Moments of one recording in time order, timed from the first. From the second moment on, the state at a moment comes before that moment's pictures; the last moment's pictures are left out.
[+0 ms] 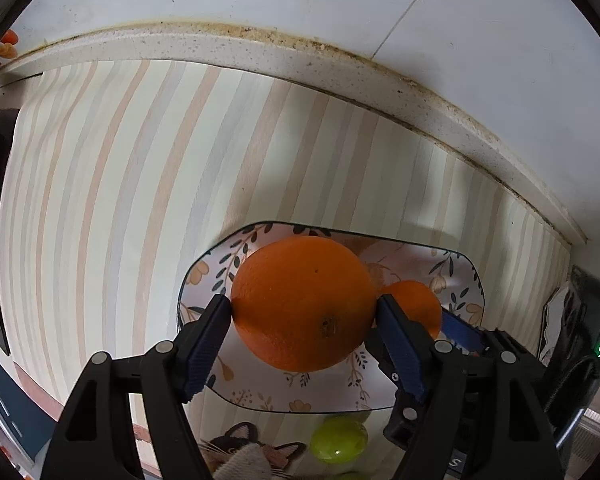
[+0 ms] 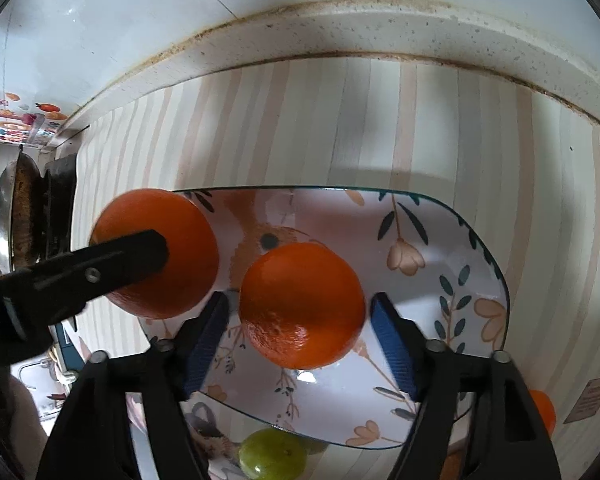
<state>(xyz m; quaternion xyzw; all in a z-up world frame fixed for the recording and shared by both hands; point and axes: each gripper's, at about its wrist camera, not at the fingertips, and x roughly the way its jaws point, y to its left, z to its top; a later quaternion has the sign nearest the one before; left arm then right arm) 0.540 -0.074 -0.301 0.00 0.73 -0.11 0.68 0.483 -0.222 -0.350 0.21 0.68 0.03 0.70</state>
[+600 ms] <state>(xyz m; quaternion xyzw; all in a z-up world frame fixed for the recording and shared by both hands) 0.497 -0.050 -0.260 0.02 0.66 -0.06 0.75 0.447 -0.232 -0.324 0.17 0.68 0.00 0.72</state>
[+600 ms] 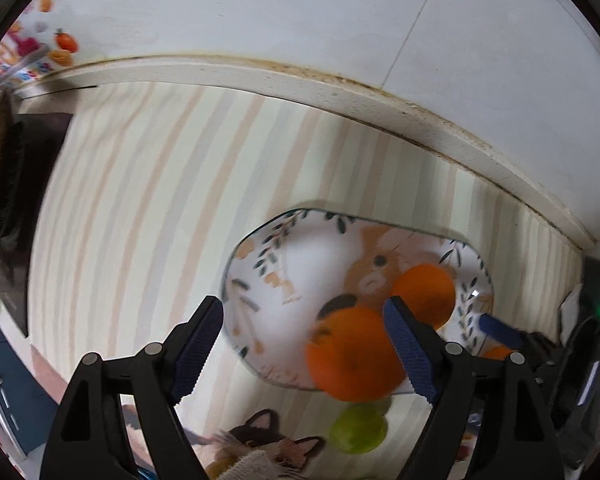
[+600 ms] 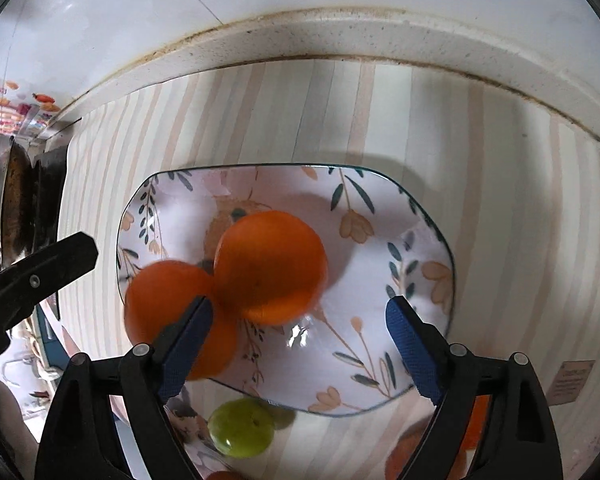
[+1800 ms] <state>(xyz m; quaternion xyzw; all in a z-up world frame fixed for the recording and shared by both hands) 0.306 0.027 -0.138 0.05 0.53 -0.11 0.84 0.246 -0.143 -0.132 0.13 0.54 -0.07 0.83</state>
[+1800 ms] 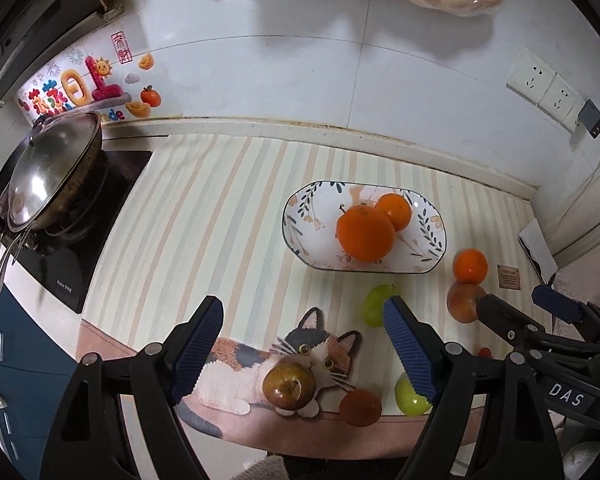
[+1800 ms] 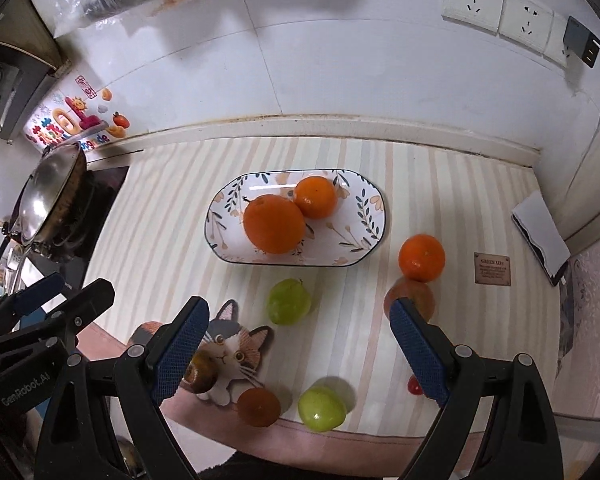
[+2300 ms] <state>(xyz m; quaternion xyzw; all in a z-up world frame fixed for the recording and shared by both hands) 0.281 0.064 -0.277 0.07 0.67 -0.05 0.74 0.216 -0.141 -0.310 0.17 0.72 -0.04 0.68</state>
